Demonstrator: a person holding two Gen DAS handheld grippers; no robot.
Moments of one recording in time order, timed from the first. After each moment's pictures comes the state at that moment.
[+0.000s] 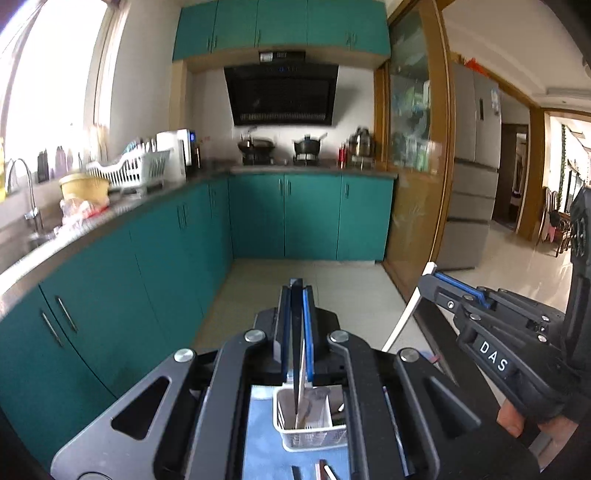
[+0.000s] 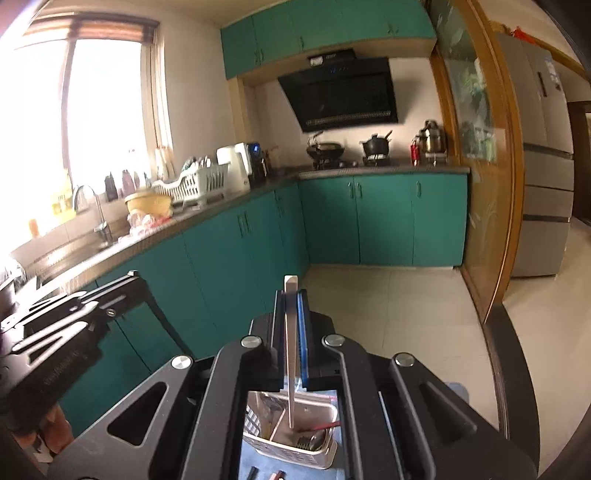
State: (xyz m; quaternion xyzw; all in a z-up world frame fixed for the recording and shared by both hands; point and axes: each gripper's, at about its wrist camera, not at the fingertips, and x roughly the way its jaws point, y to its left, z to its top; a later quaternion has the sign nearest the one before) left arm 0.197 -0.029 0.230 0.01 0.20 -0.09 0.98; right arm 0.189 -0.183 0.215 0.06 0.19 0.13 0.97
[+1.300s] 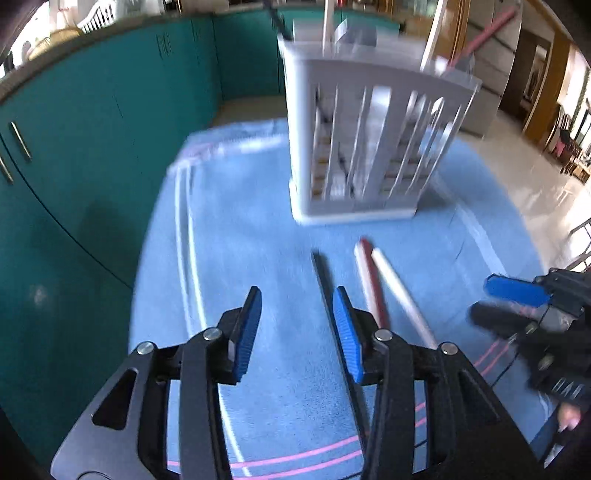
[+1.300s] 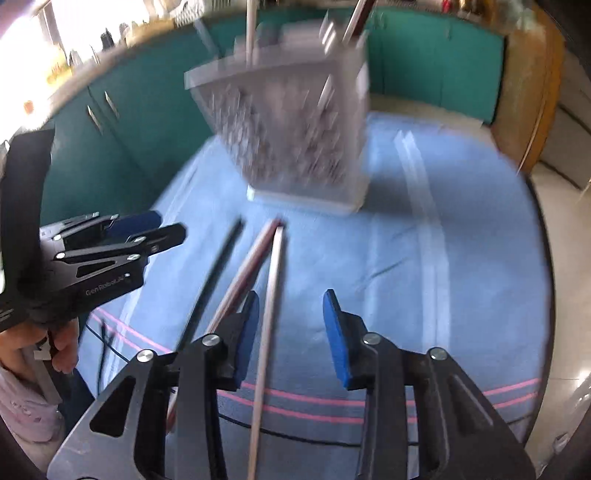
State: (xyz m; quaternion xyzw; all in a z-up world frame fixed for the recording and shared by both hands) left arm 0.161 -0.001 -0.041 0.05 0.47 -0.10 0.88; right arm 0.124 -0.168 -0.044 0.01 0.48 0.18 0.86
